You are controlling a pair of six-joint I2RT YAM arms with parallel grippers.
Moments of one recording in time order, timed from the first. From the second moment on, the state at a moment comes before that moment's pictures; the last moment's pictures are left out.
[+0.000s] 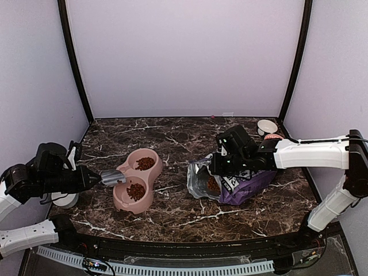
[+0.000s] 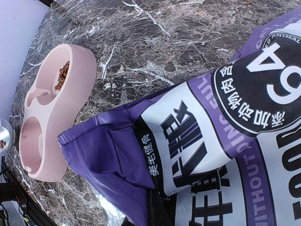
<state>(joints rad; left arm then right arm) -0.69 0.53 0.71 -0.90 -0.10 -0.81 0.89 1.52 1.00 -0.29 0.08 0.73</state>
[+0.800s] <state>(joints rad) -0.69 0.73 0.86 -1.00 -0.06 -0.72 0.89 1.52 0.98 -0.27 0.08 0.73</state>
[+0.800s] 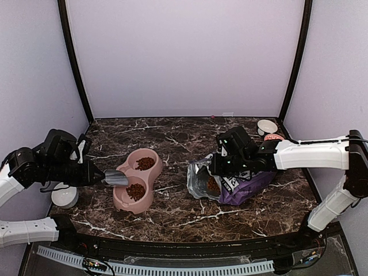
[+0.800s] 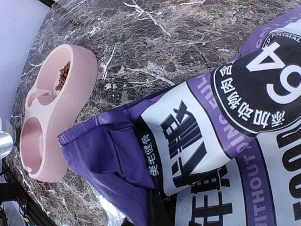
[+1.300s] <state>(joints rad) -0.69 0.82 0.86 -0.72 0.17 -0.67 0.89 1.52 0.98 -0.27 0.08 0.73</state>
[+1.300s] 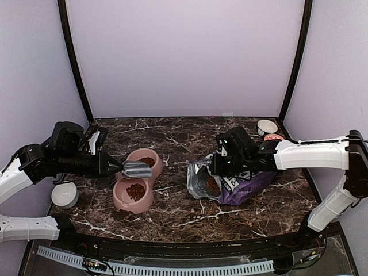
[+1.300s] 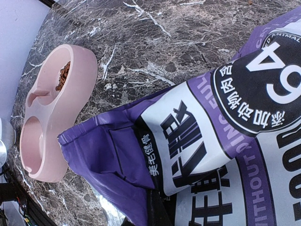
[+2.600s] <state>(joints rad) -0.93 1.35 0.84 -0.11 0.34 -0.75 0.89 1.50 0.96 -0.25 0.09 0.73</state>
